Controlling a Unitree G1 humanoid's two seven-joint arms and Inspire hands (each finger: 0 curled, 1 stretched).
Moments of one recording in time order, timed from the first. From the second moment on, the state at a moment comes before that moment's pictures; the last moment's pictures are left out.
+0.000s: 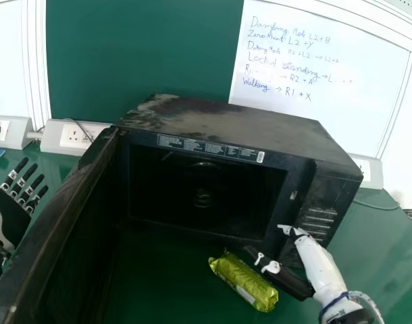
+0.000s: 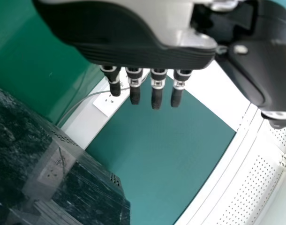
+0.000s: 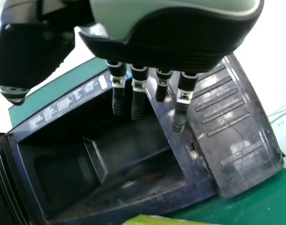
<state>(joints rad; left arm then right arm) 0.14 0.44 0.60 -0.58 -1.23 0.56 0.27 0.27 -0.51 -0.02 -0.95 -0.67 0.53 0.46</state>
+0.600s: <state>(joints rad) 0.14 0.44 0.60 -0.59 -1.24 0.56 0.28 0.10 -0.69 0.01 -1.00 -0.73 0.65 0.88</state>
